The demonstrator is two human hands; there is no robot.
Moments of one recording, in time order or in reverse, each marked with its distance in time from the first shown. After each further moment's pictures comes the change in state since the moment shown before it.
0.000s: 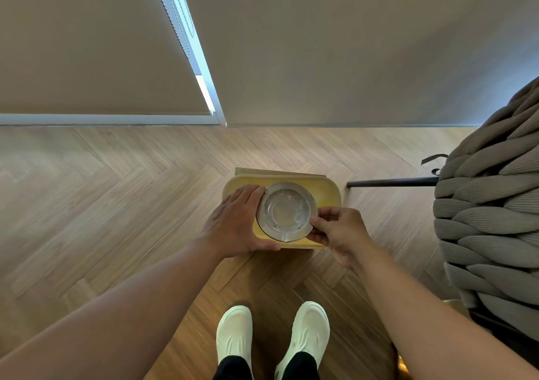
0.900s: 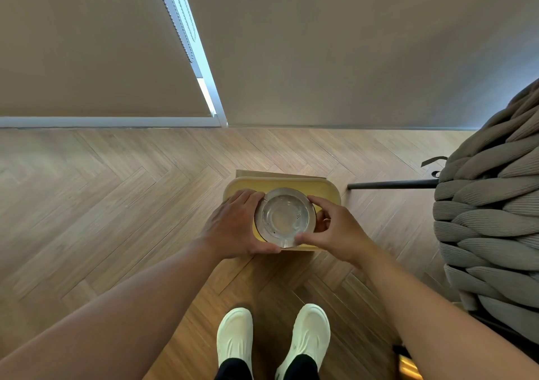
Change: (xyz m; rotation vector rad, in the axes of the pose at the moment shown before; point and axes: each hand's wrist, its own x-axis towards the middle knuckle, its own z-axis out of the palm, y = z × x) left_hand -0.001 -0.001 -0.005 -0.042 0.018 0.003; right_hand 0.001 -0.004 -0.014 -0.728 -0.198 -0.402
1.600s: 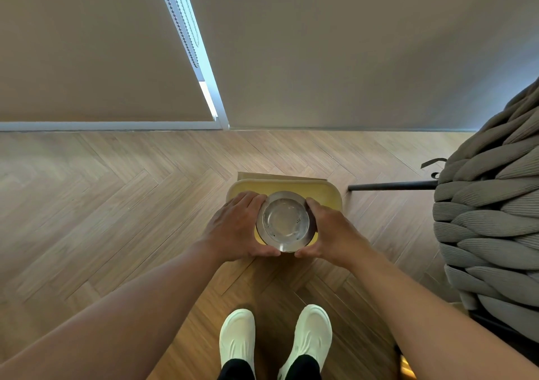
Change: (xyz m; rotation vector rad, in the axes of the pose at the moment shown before) left_hand -0.005 -0.001 -0.005 0.055 0.012 0.041; right_hand 0.003 -0.014 0.009 -0.406 -0.043 -0.130
